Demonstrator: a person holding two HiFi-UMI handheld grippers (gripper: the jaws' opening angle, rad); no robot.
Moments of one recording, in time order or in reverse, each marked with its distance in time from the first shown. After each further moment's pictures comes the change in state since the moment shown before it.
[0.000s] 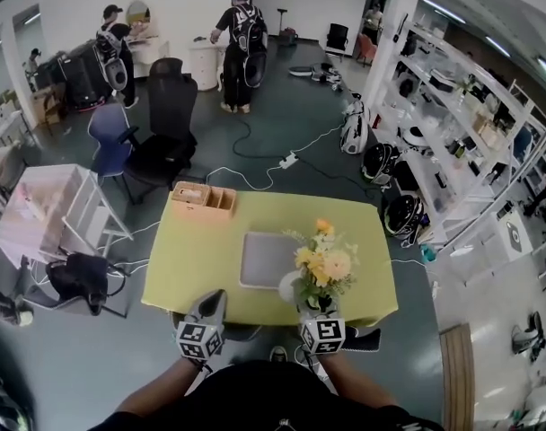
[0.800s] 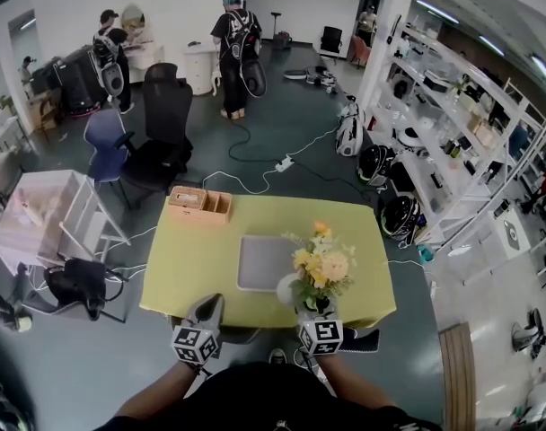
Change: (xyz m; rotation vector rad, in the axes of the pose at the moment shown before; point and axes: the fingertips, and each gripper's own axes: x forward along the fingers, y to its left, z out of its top) left arm -0.004 0.000 0.003 -0.037 -0.030 -0.045; right arm 0.001 -0.003 -0.002 0.013 -0.012 -0.013
